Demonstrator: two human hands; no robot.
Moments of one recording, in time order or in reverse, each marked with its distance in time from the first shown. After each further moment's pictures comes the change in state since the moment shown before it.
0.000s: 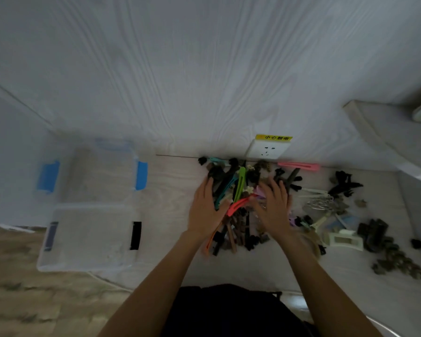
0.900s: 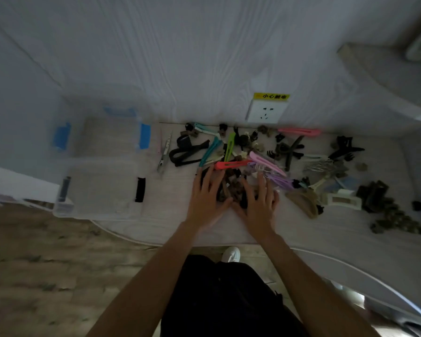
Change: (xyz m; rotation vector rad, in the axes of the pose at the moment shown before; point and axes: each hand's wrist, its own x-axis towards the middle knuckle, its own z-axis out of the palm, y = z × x) left_hand -0.073 -0.027 0.020 0.297 0.011 0.241; right_hand -0.097 0.006 0.041 -0.275 -0.023 -0.133
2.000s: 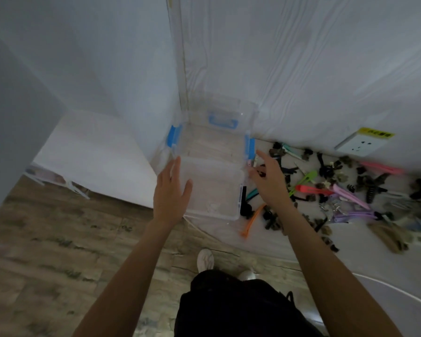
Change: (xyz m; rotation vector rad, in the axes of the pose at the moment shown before) left_hand -0.085 -0.209 -0.191 -0.112 0.340 -0.342; right_hand 0.053 -0.246 -0.049 0.692 -0.059 -0.087
